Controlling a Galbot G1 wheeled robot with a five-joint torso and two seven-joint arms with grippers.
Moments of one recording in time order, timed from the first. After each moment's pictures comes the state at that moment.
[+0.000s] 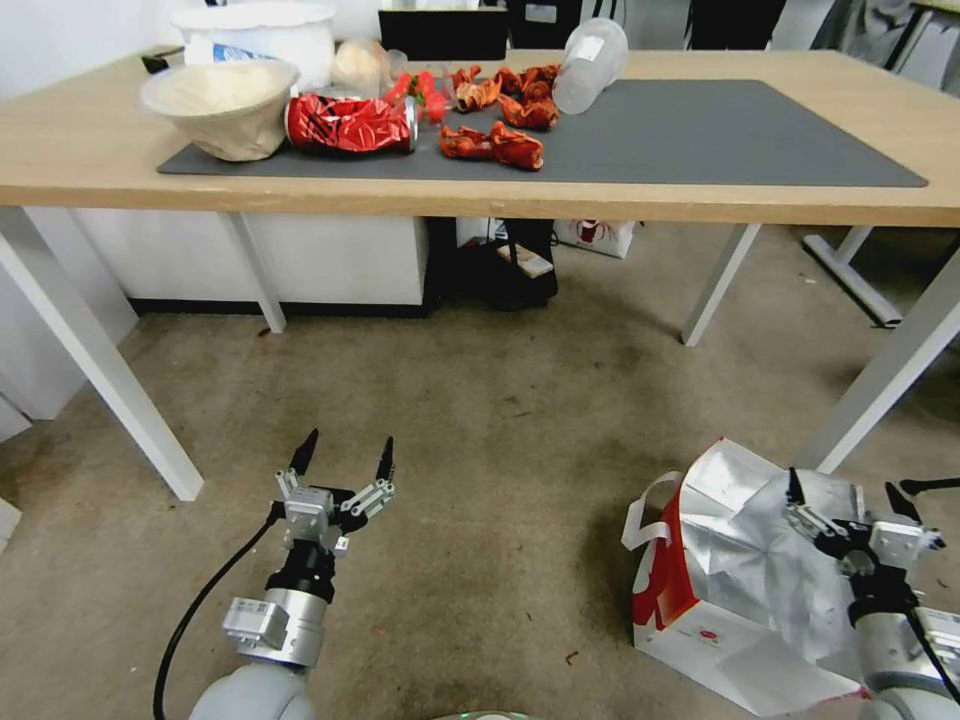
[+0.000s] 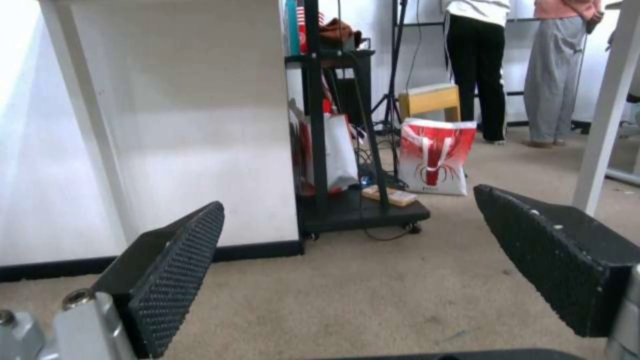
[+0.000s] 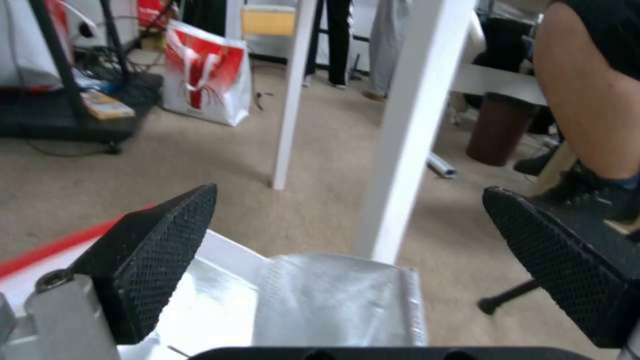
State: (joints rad) left arm 1.71 -1.31 -0.42 -2.14 -0.15 -0.21 -0.08; right arm -1.71 1.35 0.96 1.96 0.24 0.09 0.03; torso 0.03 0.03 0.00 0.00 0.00
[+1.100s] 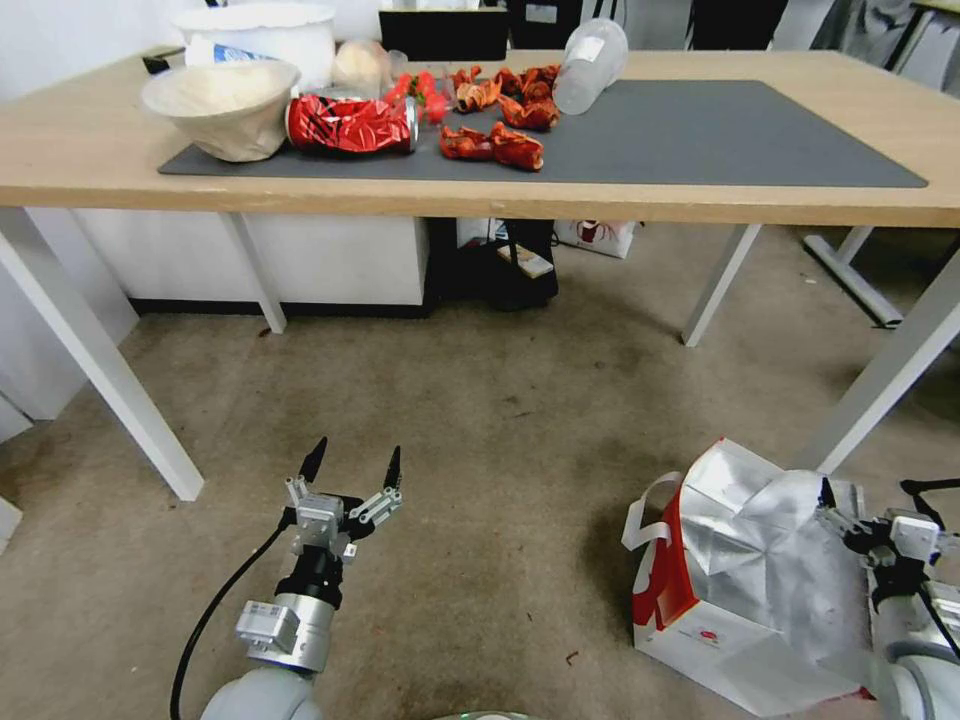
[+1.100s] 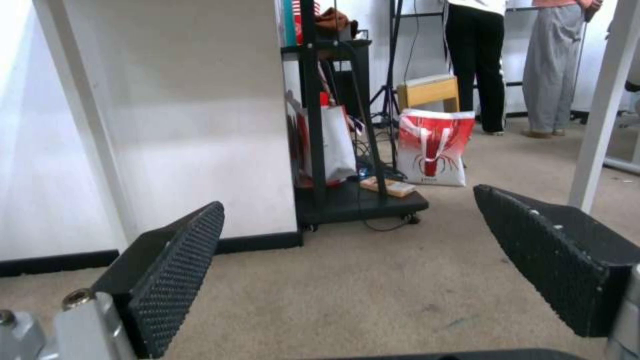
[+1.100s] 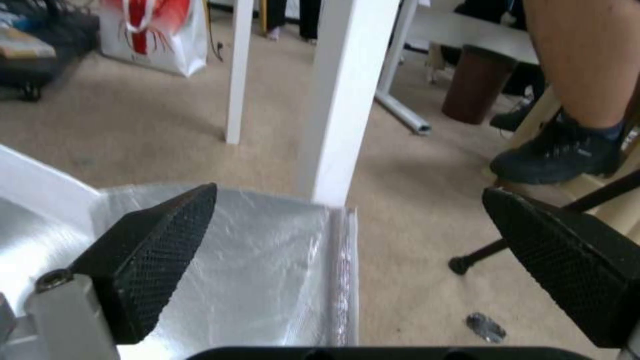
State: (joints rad) left arm 1.71 -1.31 -0.41 -2.12 -0.13 -0.22 -0.08; right arm -1.53 1.26 0.96 1.67 0.24 0.06 0.03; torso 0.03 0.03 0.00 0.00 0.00
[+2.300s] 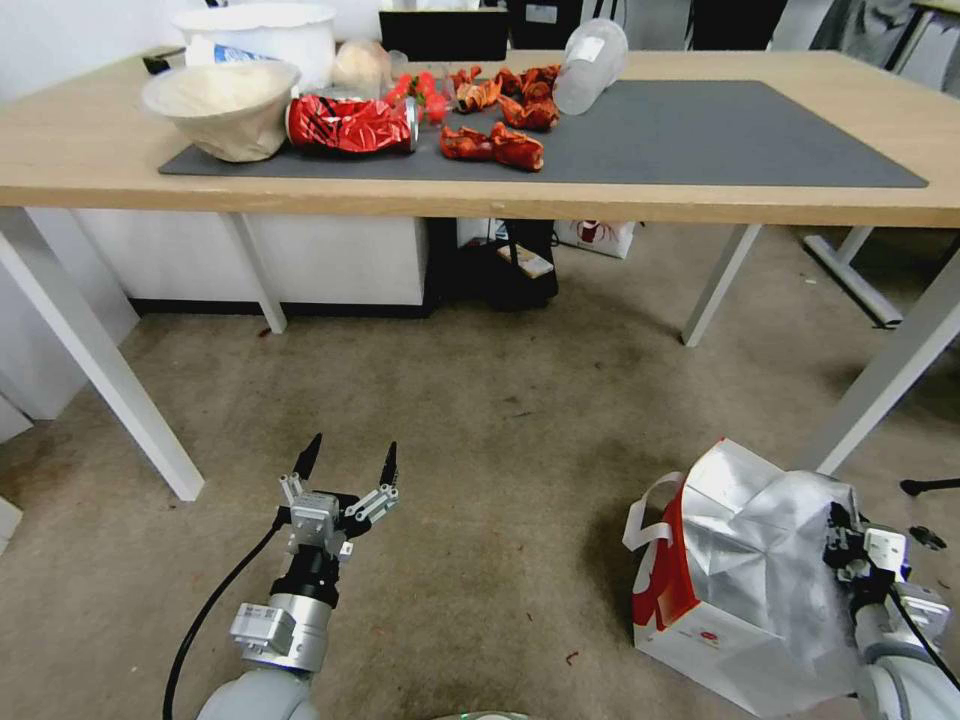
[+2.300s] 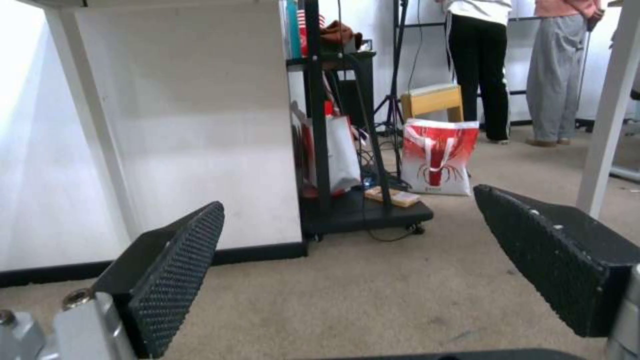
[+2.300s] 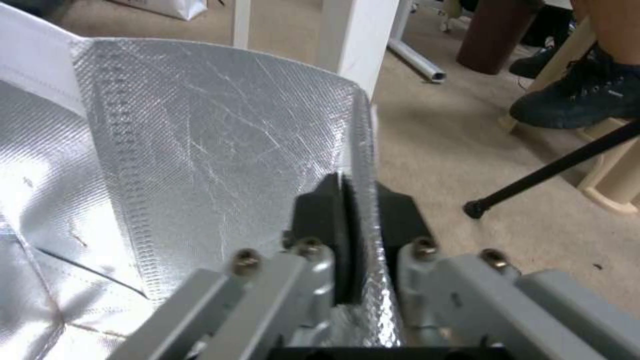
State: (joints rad) left arm 1.72 -1.32 -0.41 -2.14 -0.12 -0.22 -0.09; right arm -1.52 1.26 0.93 1.61 0.25 0.01 0.03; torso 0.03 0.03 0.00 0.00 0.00
